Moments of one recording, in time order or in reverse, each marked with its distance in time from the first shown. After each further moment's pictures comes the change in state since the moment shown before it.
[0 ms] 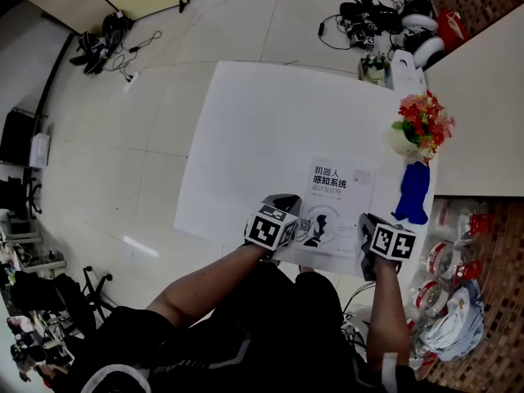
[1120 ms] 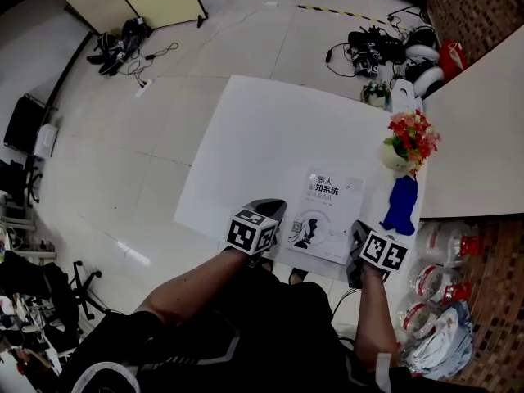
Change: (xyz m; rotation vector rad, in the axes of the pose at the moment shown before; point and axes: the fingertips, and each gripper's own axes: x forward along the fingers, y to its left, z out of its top) left arm -0.065 -0.010 0.018 -0.035 -0.133 0.041; right arm -0.036 0.026 0.016 0.061 -0.133 0.067
